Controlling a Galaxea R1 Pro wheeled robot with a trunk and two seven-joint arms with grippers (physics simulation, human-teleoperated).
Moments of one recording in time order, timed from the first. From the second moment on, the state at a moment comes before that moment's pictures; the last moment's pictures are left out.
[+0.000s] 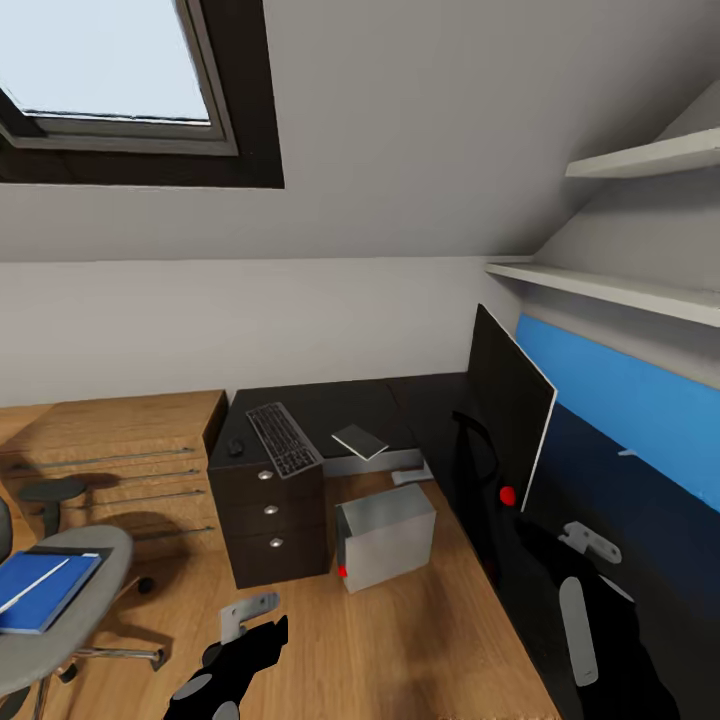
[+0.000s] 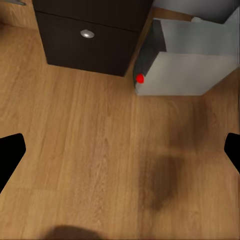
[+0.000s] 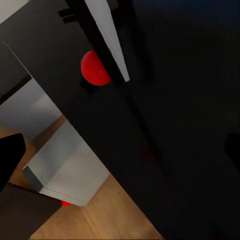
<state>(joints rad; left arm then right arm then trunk) -0.01 -0.05 -0.22 -1.48 0.46 0.49 0.49 -0.35 0.12 -0.45 -1.33 -0.19 0.48 -0.10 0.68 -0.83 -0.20</state>
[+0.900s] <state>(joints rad) -0.01 -0.05 -0.22 -1.48 0.46 0.49 0.49 -0.40 -0.03 -0.46 -1.05 -0.16 0.22 -0.10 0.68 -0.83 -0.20</state>
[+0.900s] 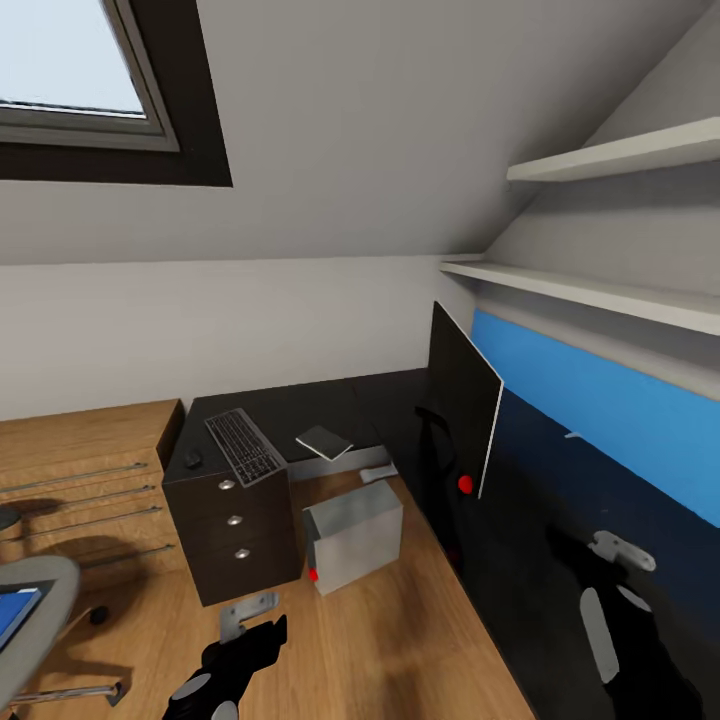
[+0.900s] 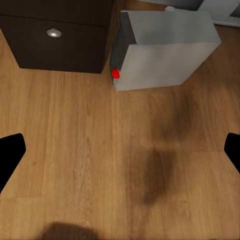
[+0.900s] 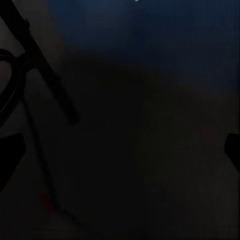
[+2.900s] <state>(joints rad) -0.01 -0.05 -0.23 -1.47 0.47 0.49 0.49 -0.93 -0.12 -0.42 -0.13 0.07 -0.26 0.00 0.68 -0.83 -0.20</state>
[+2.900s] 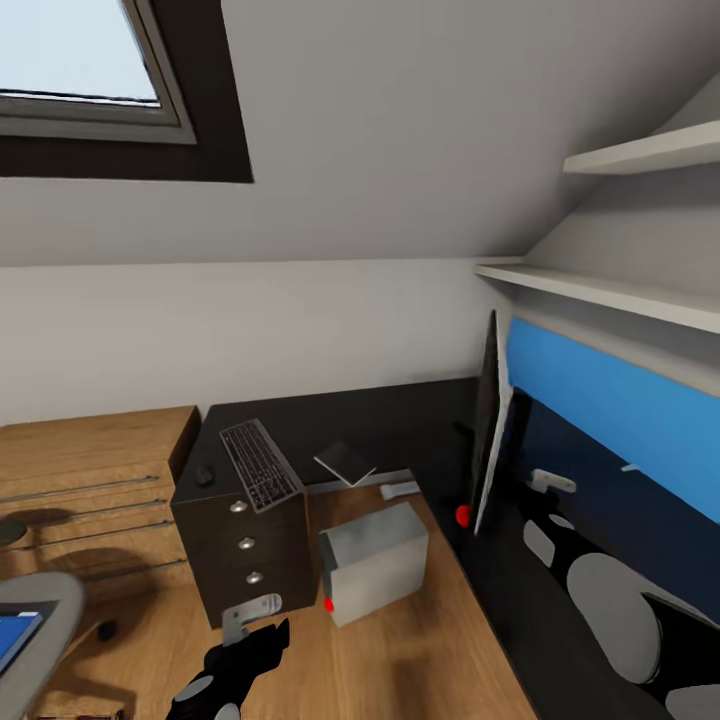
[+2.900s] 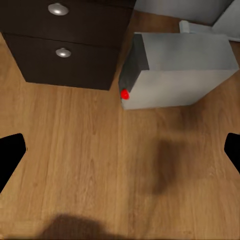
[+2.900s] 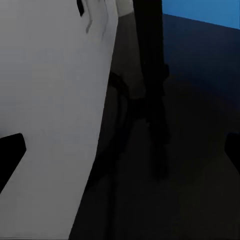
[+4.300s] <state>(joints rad) -0.01 -0.05 -0.27 -1.53 0.47 0.49 0.49 -0.93 -0.20 -0.41 -0.14 0.07 -0.26 -0.01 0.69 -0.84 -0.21</state>
